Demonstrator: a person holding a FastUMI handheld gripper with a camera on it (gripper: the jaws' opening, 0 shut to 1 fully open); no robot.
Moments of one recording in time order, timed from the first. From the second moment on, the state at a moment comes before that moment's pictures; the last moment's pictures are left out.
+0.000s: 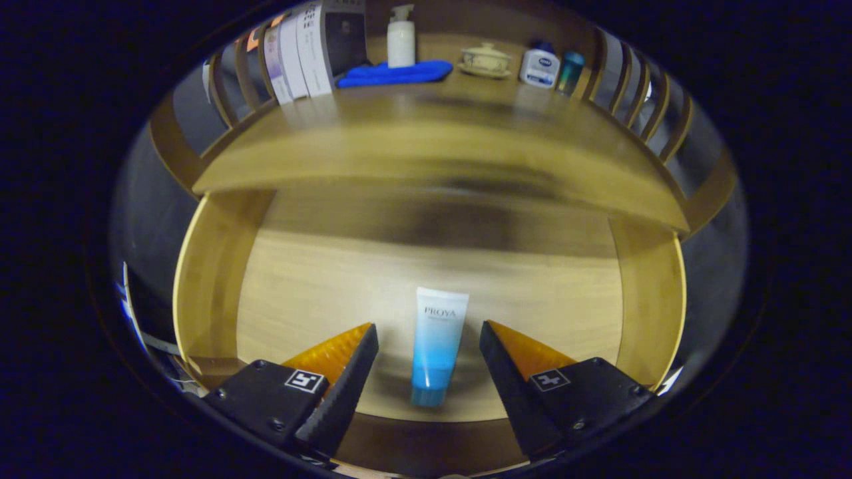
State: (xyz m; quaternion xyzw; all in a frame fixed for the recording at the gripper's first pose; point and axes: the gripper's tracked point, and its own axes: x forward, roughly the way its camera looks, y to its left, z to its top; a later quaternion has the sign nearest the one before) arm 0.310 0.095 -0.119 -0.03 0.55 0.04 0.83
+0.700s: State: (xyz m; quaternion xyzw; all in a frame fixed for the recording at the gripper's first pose) arm 0.293 0.090 -0.132 -0.01 0.59 0.01 0.81
